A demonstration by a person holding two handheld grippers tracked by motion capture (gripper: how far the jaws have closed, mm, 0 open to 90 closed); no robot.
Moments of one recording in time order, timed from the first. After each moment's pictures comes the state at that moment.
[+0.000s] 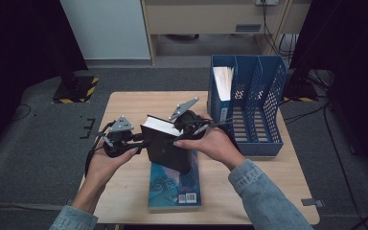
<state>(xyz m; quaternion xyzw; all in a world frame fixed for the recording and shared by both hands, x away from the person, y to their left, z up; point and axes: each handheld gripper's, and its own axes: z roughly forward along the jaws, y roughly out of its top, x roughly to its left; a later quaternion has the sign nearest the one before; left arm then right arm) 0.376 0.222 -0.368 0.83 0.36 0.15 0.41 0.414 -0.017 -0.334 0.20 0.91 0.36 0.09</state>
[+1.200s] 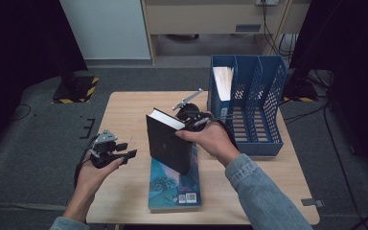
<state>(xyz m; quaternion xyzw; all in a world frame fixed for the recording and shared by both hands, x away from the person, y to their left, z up) 0.369 0.279 -0.431 0.80 0.44 0.15 0.38 0.437 -0.023 -0.336 0.30 0.89 0.36 0.01</state>
